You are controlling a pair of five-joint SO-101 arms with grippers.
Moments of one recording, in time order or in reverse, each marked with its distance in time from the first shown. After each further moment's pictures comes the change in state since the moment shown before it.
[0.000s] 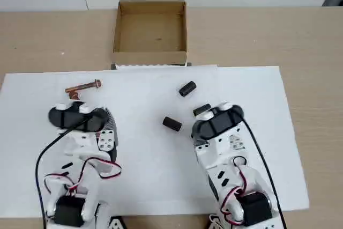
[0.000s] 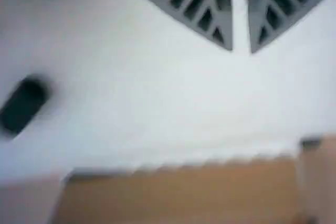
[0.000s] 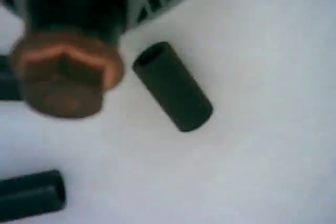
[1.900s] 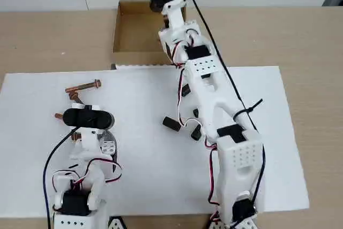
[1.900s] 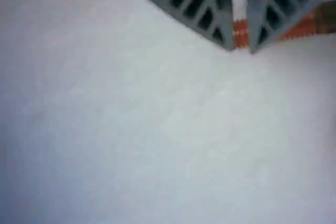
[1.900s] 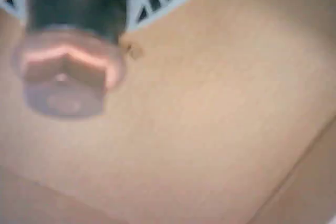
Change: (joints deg) left arm -3.3 0.1 10.1 6.5 -1.4; right arm 1.2 139.1 -108.0 -32.8 4.3
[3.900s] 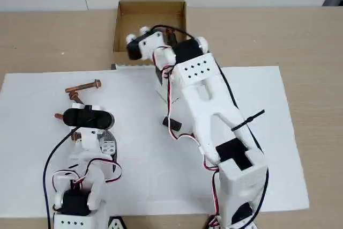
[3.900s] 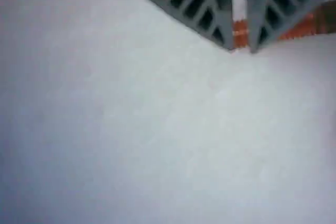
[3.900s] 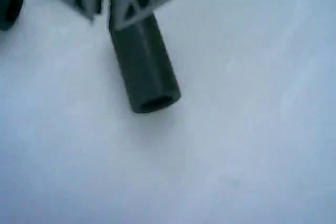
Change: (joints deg) left arm 0.0 0.0 0.0 0.0 0.0; right arm -8.8 -15.6 -2.8 69.1 12.9
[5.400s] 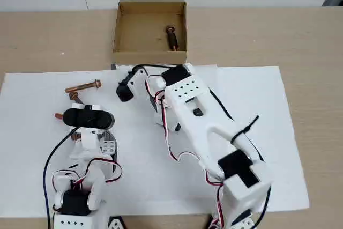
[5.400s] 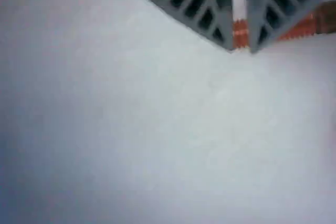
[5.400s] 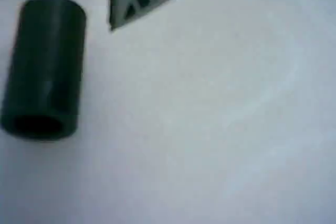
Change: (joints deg) left arm 0.0 0.0 0.0 0.0 0.0; right arm -4.0 -7.6 26.6 -12.4 12.4
